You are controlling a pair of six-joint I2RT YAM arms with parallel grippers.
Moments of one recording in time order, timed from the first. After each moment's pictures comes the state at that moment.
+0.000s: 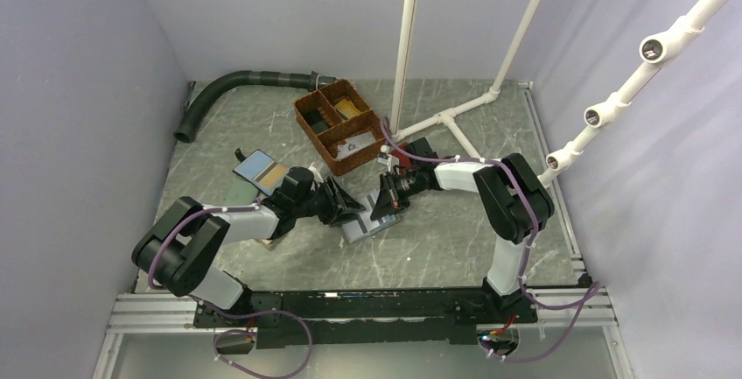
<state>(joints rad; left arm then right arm) -0.58 1.49 0.50 0.40 0.43 -1.21 0.49 1.86 0.96 -0.20 -0.94 0.31</state>
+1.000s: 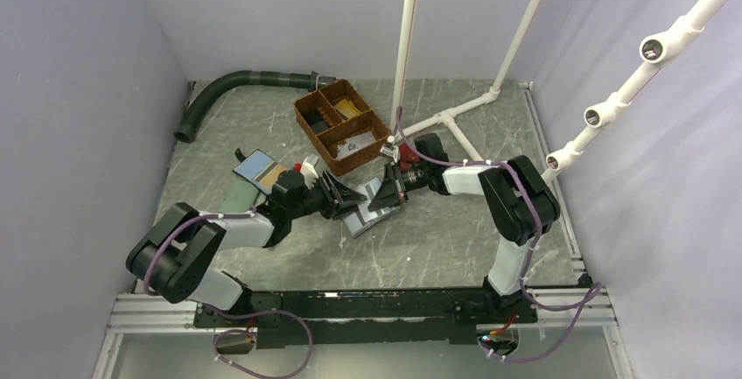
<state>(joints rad) -0.58 1.44 0.41 0.69 0.45 -1.33 0.43 1.83 0.87 0.20 -1.26 0.60</state>
